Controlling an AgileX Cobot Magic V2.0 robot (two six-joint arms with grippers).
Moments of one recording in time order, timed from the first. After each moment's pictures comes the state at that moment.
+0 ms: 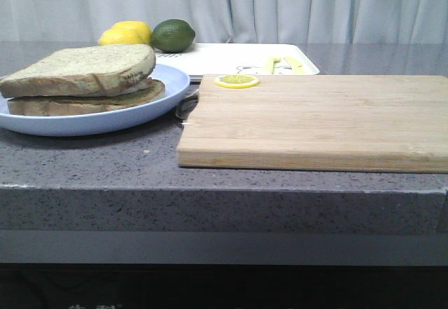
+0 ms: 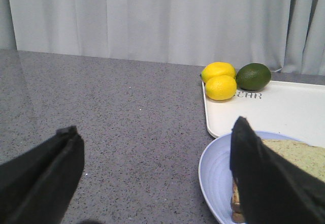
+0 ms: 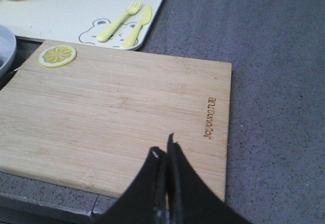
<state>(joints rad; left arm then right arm) 0.00 0.50 -0.52 0.05 0.21 -0.07 0.14 0.40 -0.55 0.05 0.58 0.02</state>
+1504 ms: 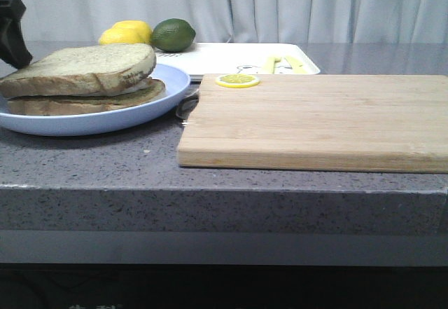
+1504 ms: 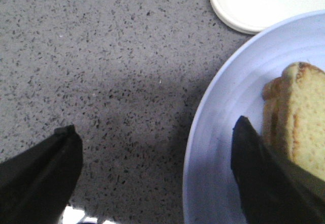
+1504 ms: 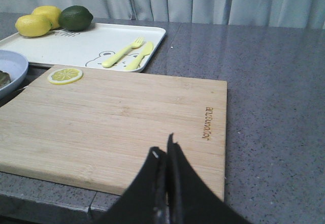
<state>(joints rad) -0.10 1.59 -1.18 -0.01 0.58 -0.01 0.14 0.06 -0.33 0.05 0.49 0.02</state>
